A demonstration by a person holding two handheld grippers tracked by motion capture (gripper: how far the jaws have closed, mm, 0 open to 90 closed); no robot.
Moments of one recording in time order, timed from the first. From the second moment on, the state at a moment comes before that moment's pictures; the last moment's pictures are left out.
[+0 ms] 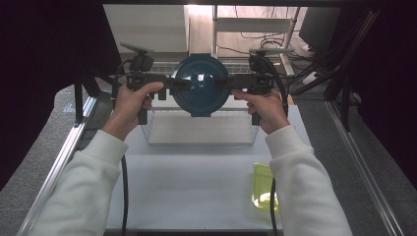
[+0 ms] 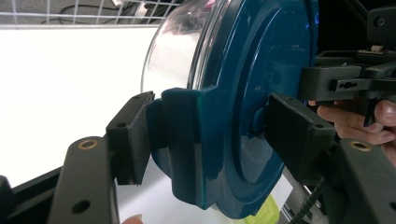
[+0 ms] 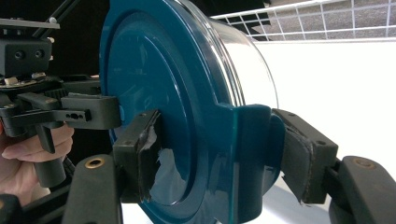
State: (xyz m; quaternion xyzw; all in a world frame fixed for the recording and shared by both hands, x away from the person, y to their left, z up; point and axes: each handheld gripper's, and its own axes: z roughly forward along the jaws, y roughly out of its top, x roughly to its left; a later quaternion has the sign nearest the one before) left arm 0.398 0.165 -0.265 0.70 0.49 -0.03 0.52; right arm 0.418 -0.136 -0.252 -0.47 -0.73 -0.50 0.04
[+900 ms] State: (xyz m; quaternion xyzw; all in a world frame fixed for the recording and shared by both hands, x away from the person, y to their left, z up) left arm 0.445 0.169 -0.304 0.69 0.51 -0.07 0.51; right arm 0.472 -0.131 -0.278 -0.49 -0.73 -0.47 0.06
